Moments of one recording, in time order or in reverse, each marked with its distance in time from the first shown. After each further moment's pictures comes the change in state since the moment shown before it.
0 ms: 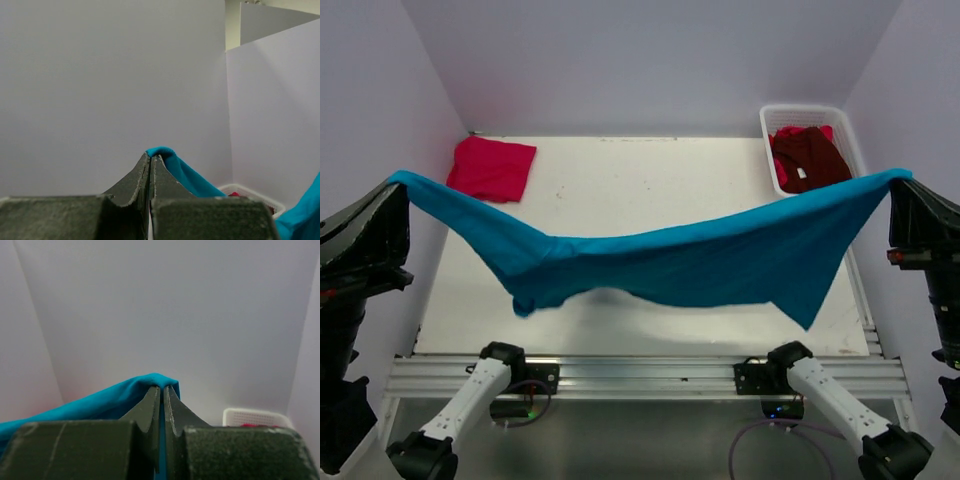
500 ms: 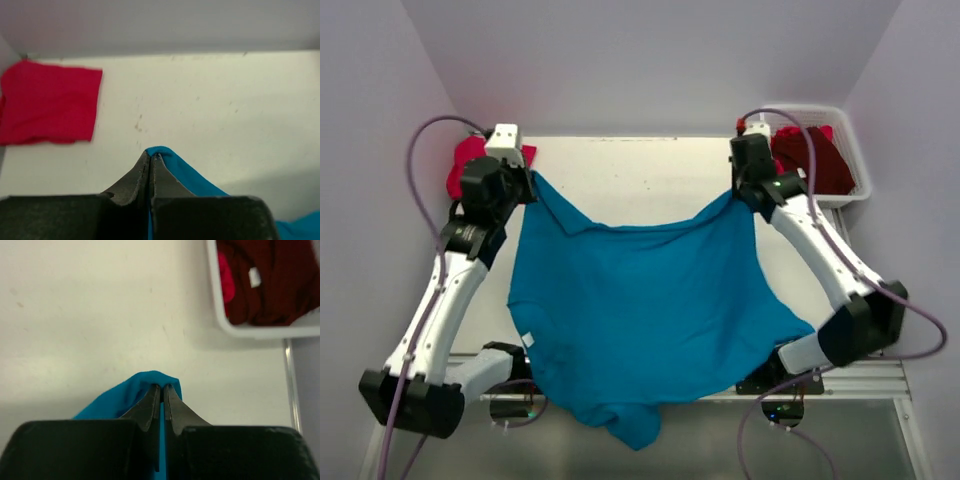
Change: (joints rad) left arm 0.035 0.304 -0.648 0.083 -0.297 0.028; right arm -0.017 0.689 -0.357 -0.041 0.341 0.158
